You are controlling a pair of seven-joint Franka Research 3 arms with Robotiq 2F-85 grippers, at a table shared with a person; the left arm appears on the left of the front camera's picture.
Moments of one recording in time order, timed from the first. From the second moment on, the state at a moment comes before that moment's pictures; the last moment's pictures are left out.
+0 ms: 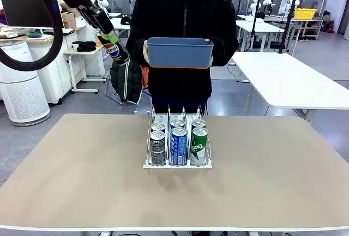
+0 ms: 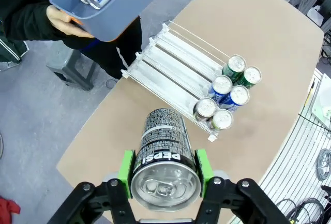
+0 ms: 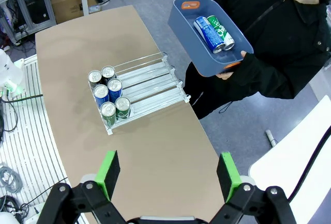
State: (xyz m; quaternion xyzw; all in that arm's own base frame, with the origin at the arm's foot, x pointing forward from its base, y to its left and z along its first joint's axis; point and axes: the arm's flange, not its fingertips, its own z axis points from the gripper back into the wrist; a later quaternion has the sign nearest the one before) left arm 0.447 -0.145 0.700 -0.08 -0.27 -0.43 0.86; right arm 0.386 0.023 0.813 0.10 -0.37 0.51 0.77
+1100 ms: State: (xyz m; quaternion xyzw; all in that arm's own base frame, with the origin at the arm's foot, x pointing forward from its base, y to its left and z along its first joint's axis) left arm 0.385 -0.210 0.647 -0.07 -0.25 -0.49 0.83; right arm 0.386 0.023 0.813 0.10 -0.37 0.51 0.77
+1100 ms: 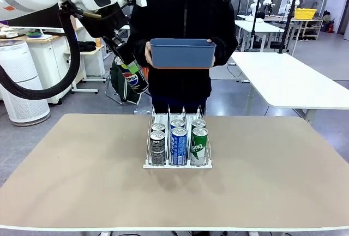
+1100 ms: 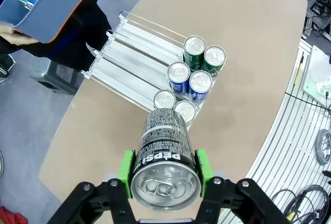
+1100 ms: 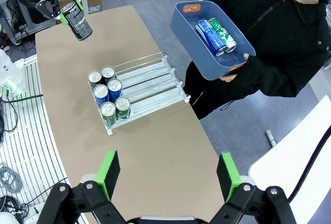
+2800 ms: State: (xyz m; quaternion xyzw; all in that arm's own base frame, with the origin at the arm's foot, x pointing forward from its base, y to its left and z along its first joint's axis) left arm 0.308 -0.297 0.486 -0.12 -0.19 -0.44 0.87; right arm 0.386 0.023 0.813 0.10 -0.37 0.51 0.77
